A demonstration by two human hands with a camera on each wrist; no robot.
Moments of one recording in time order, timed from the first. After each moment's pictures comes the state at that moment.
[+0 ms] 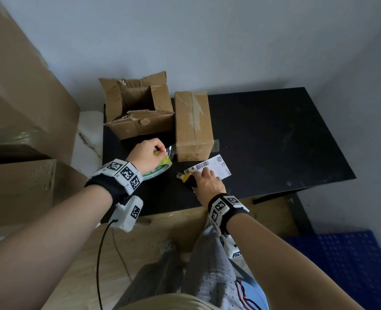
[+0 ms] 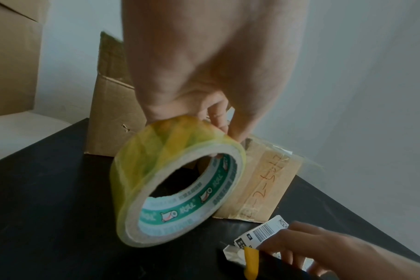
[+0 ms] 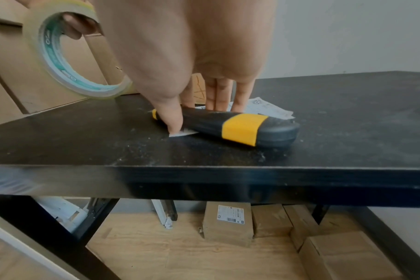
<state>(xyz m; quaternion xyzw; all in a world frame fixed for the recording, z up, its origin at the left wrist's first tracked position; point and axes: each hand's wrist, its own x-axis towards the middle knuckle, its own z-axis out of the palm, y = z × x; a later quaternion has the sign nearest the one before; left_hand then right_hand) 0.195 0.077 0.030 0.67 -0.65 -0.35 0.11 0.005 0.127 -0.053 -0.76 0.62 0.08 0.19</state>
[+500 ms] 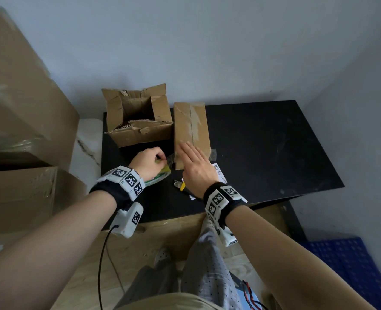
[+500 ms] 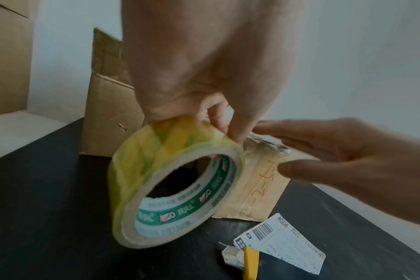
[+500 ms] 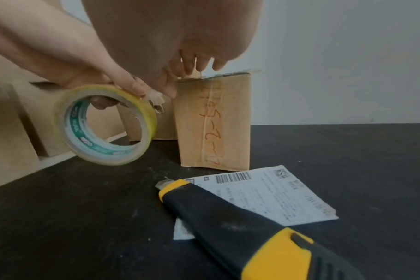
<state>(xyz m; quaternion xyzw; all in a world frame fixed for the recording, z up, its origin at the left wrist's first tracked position) 0.194 0.075 0.031 0.66 -0.65 -0.35 0.10 0.025 0.094 -0.003 -0.84 0.51 -0.14 0.11</state>
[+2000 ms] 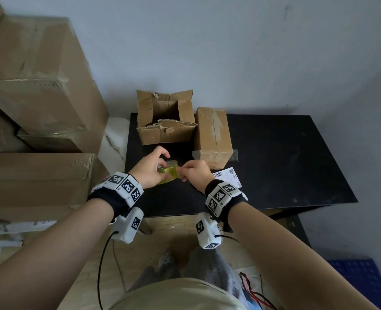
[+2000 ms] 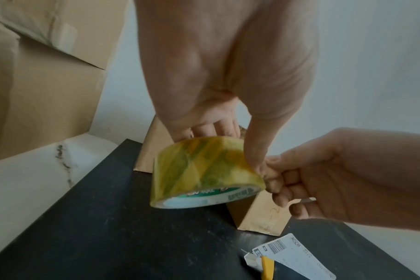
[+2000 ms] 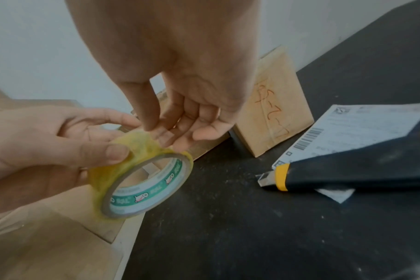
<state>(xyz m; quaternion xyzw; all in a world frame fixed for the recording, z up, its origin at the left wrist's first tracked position) 0.245 0.123 0.046 0.62 -0.65 -0.41 0.15 0.081 0.105 0.020 -0.57 0.61 -0.19 0.52</state>
